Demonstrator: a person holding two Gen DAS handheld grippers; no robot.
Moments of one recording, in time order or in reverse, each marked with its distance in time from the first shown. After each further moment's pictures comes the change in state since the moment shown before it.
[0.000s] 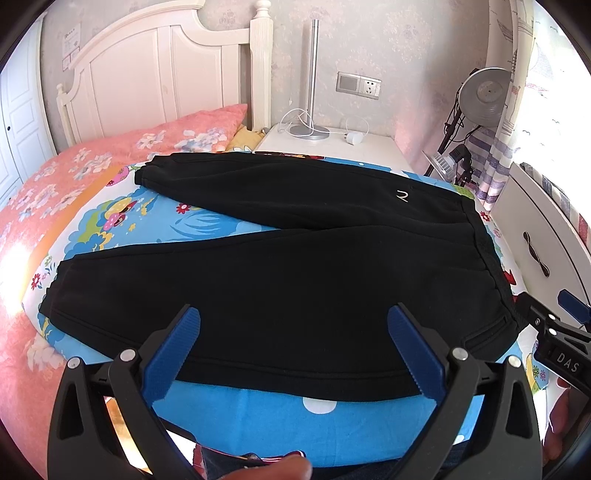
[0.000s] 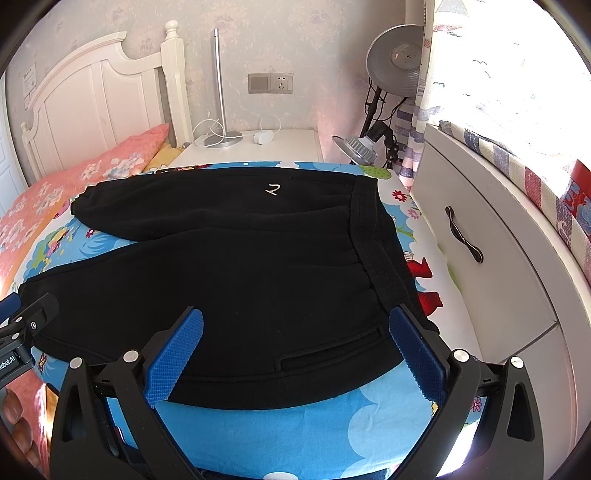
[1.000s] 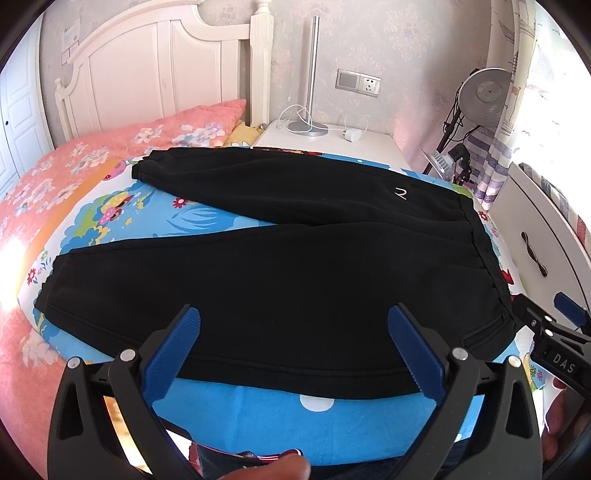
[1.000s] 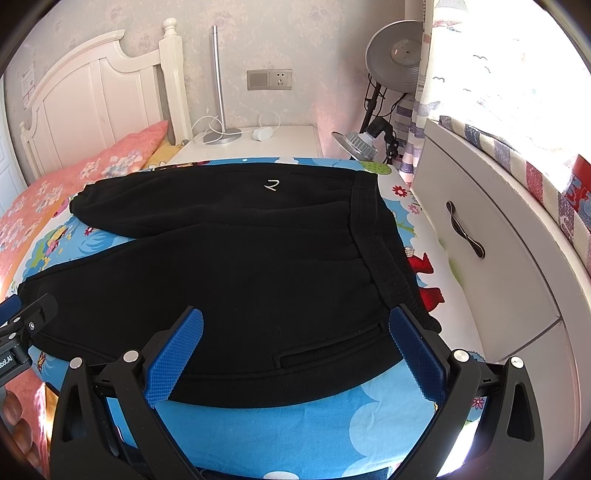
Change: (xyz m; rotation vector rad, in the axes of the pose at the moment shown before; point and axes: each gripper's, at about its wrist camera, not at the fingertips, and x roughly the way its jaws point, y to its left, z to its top) left arm 0.002 -0.003 -0.007 -0.012 0.009 -0.022; right arm 0.004 -0.001 -0.006 0.005 0.005 0.001
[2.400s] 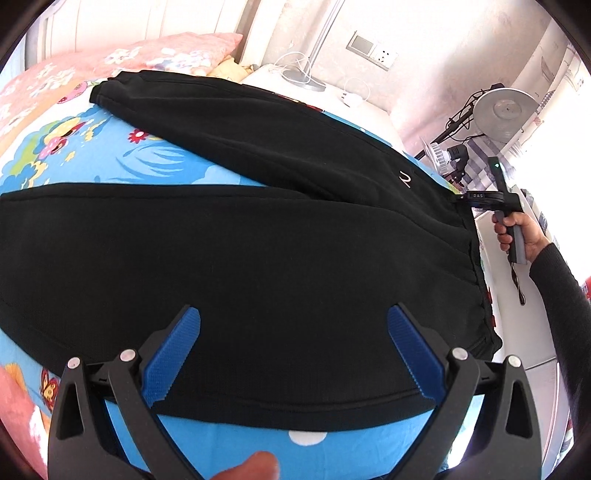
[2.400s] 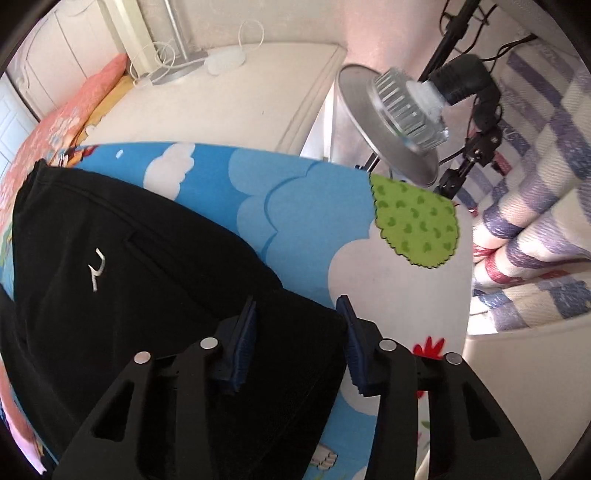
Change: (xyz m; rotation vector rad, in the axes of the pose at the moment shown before) left arm 0.103 0.057 0.021 -0.178 0.219 -0.237; right arm 0.351 -0.139 0.222 -0.211 0.389 0.208
